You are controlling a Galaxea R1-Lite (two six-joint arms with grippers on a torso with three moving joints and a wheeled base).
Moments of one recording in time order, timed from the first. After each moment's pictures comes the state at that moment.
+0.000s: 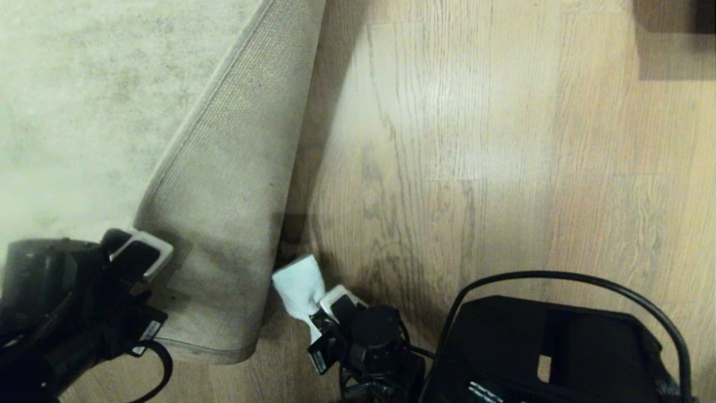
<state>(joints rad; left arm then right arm) -0.23 1.35 -0.41 -0.32 0.51 0.41 0.98 2.52 -1.06 -1.31 -0.18 -0.04</state>
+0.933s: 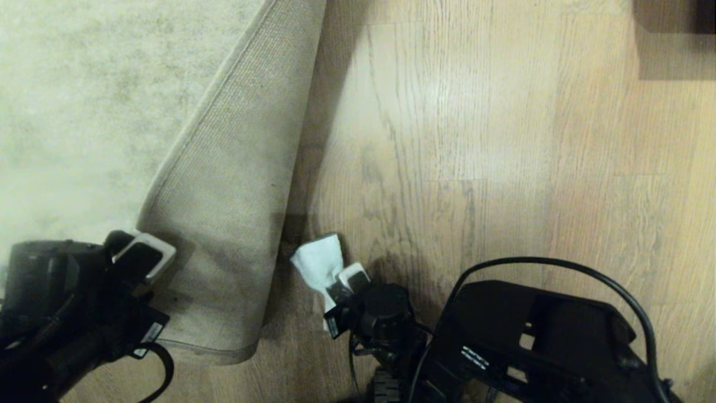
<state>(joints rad) -0.24 1.35 -0.40 -0.31 0.51 0.41 0.88 2.58 -1.16 -1.32 -0.18 -0.04</state>
